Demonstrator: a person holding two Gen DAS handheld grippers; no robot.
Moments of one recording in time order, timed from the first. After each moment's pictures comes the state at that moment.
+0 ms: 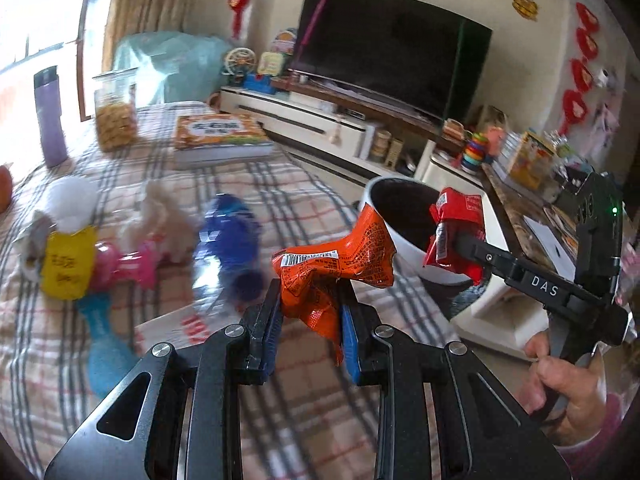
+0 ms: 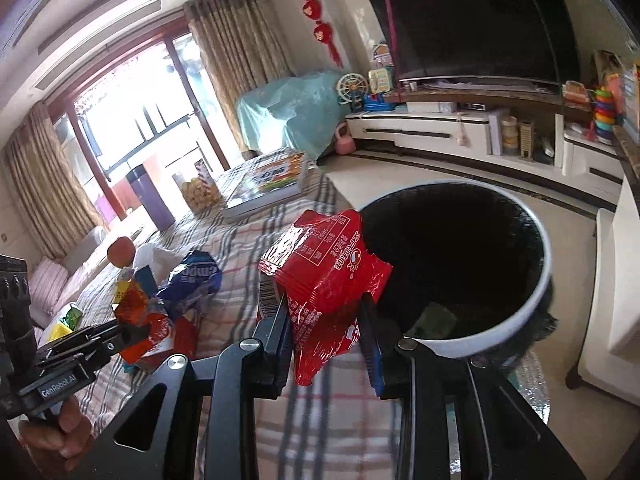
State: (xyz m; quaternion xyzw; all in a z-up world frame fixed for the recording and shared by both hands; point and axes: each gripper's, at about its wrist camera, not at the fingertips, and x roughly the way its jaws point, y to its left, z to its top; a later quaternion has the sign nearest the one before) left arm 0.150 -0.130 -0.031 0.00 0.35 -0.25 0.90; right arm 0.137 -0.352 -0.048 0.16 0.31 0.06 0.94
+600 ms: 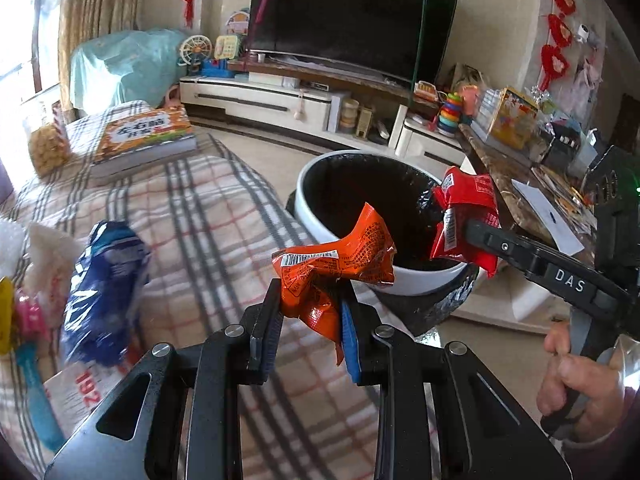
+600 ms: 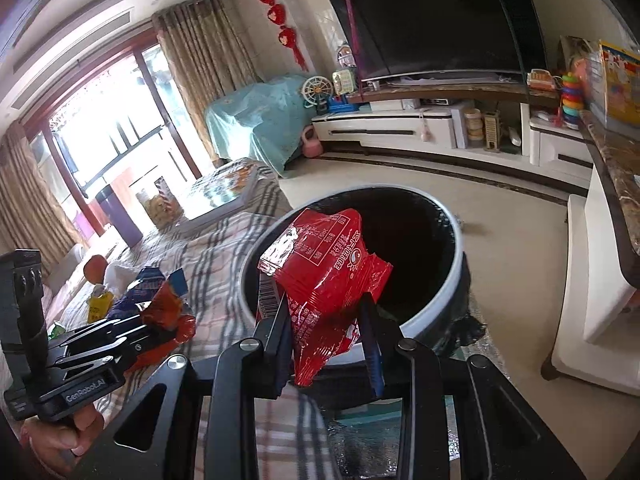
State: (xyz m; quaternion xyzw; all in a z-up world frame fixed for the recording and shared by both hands) left arm 0.175 -0.220 -0.047 0.05 0.38 -0.29 0.88; right arm 0.131 -0.415 -0.053 0.17 0.31 0.01 0.93
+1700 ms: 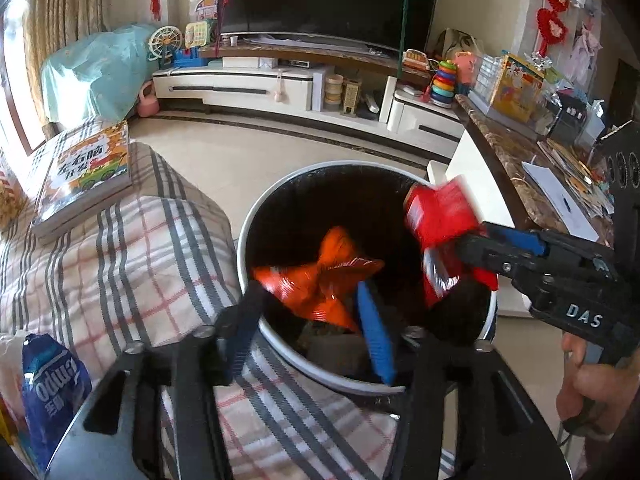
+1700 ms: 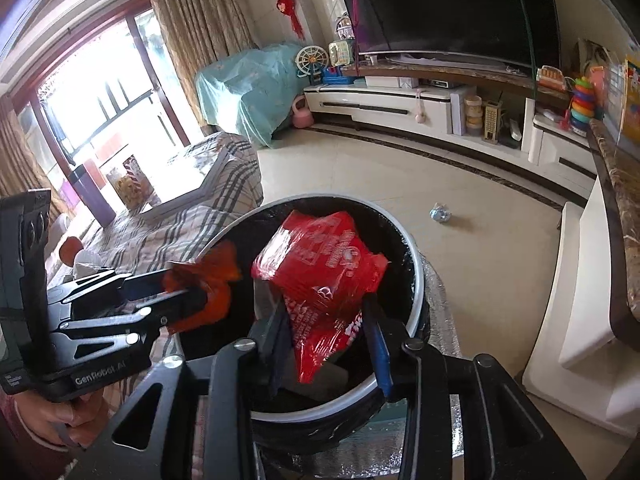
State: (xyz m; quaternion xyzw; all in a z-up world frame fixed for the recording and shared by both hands) left arm 0.233 -0.302 -0.049 0.11 0.41 -0.30 0.86; right arm 0.181 -0.458 -0.053 0.14 0.37 0.01 0.92
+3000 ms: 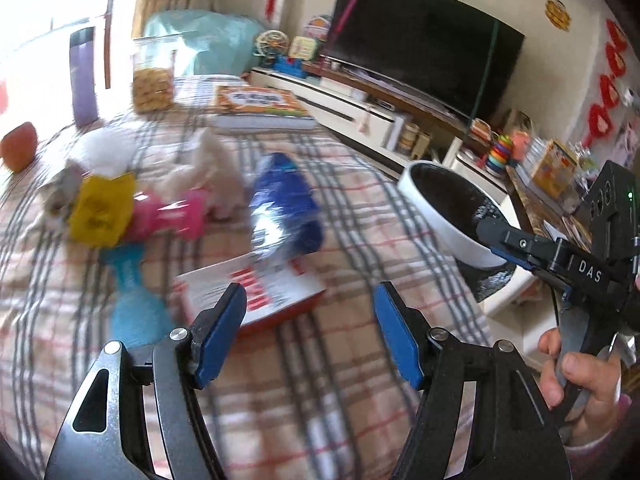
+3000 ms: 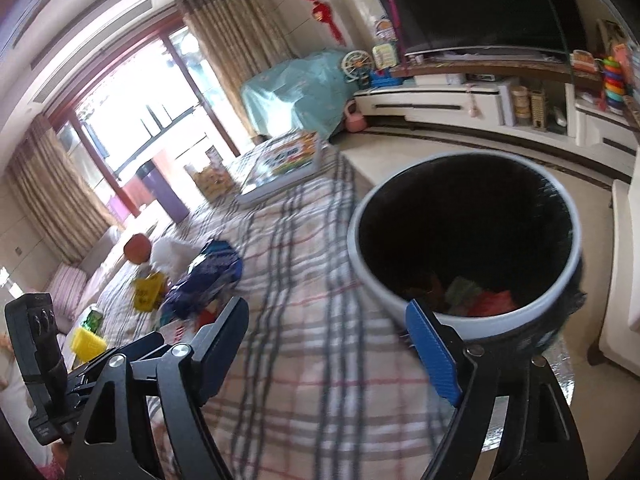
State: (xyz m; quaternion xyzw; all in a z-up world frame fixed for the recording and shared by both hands) left arm 0.141 -0.088 -0.049 -0.03 0.38 -0.19 0.90; right arm 0.147 -0.339 -0.052 0.19 0.34 0.10 0.91
